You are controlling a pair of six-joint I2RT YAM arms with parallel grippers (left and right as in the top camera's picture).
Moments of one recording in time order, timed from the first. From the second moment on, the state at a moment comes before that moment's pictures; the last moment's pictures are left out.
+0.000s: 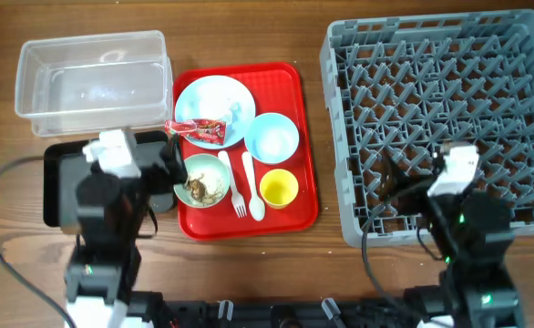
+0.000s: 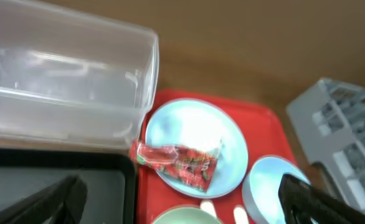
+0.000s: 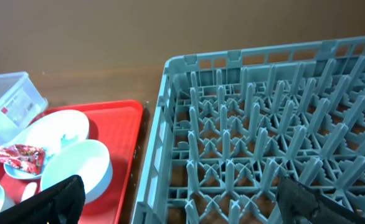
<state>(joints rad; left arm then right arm) -0.06 0.71 0.54 -0.24 0.04 -0.31 0.09 0.52 0.58 -0.45 -0.08 0.11</state>
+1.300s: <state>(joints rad) -0.05 1.62 1.29 -0.22 -0.18 -0.21 0.09 0.89 0.86 -0.70 -0.08 0.07</state>
